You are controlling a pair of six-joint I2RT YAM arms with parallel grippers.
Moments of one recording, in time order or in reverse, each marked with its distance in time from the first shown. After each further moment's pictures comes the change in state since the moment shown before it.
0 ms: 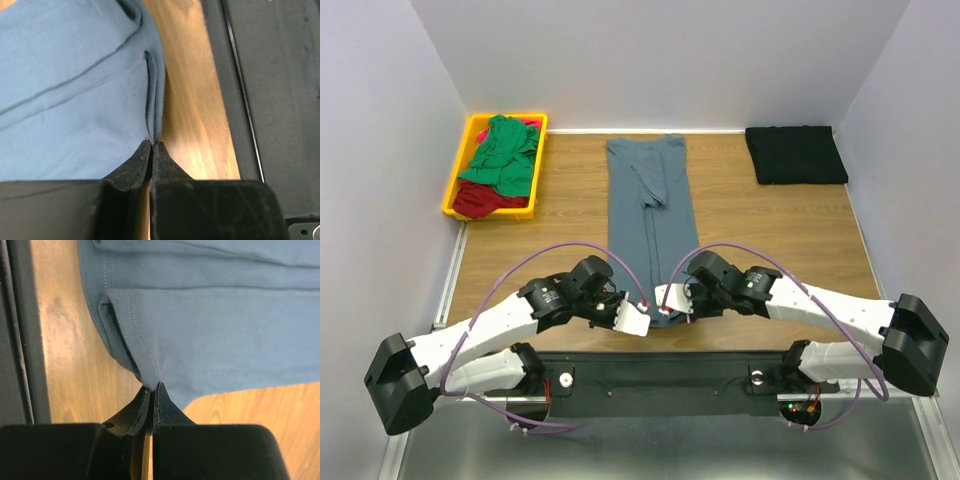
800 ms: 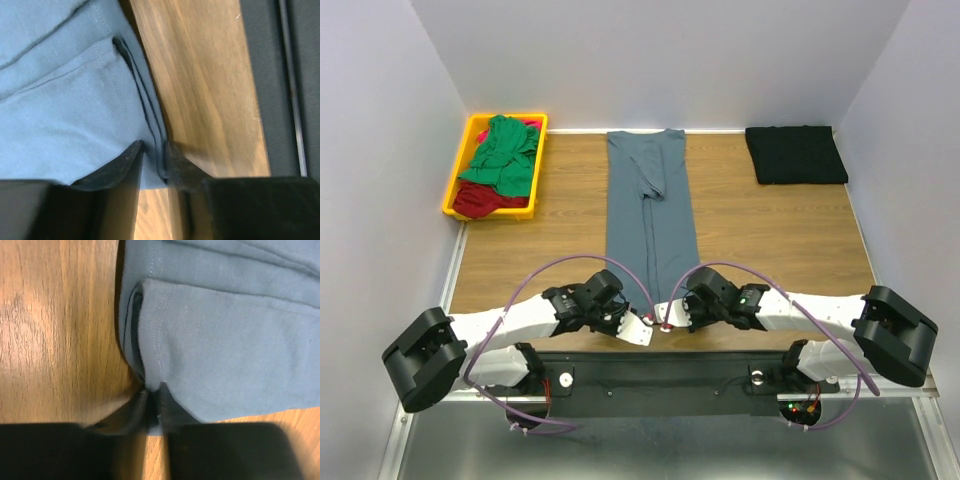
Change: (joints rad) left arm -0.011 0.159 -0.159 0.220 -0.156 0.085; right arm 0.010 0.078 -0.200 0.333 0.084 -0.139
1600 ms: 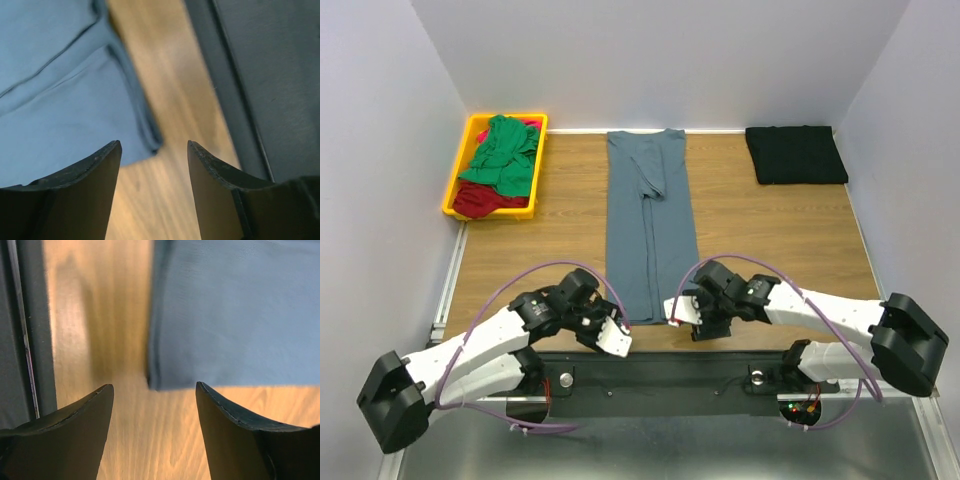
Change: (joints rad) left arm 0.159 -0.288 0.011 -0.269 0.238 0.156; right arm -0.077 -0.071 0.099 -0.324 -0.158 0.082
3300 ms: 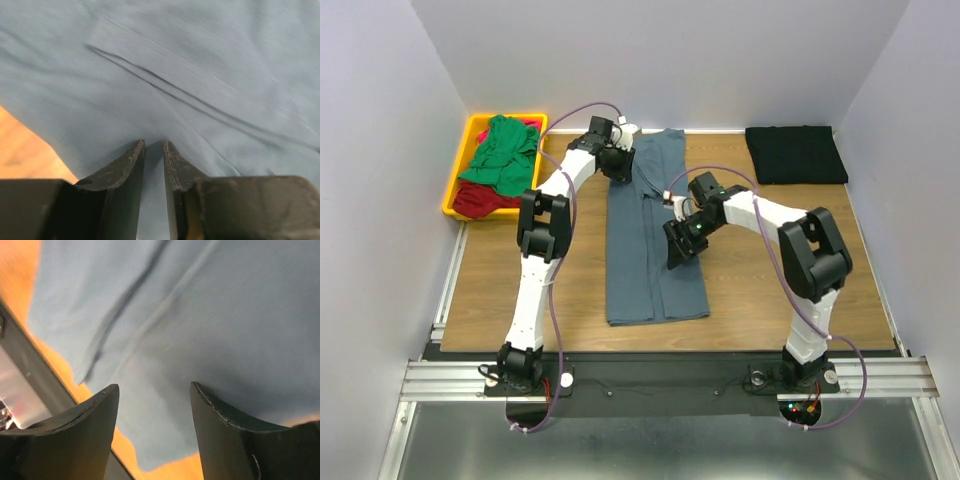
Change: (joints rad) left arm 0.490 1.717 1.821 0.016 -0.111 -0.969; right arm -0.432 0.756 0.725 -0.143 -0.447 0.714
